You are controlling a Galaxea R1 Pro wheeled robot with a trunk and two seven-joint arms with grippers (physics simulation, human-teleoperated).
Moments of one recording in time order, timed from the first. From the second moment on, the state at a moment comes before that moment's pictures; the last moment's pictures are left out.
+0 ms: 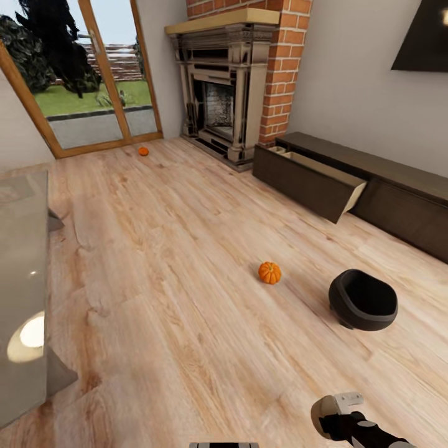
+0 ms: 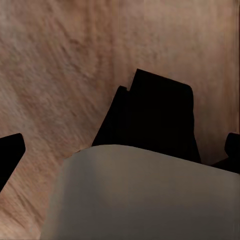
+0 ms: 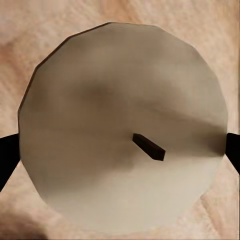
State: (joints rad) left arm -0.42 0.01 -0.50 0.06 0.77 0.09 0.14; right arm -0.60 -0.17 0.10 0.01 0.01 -0.07 0.06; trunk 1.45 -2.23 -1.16
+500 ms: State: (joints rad) left arm -0.42 0.01 -0.50 0.06 0.78 0.09 0.14; right arm -0.60 -0.17 0.10 0.01 0.01 -0.07 0.07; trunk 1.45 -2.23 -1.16
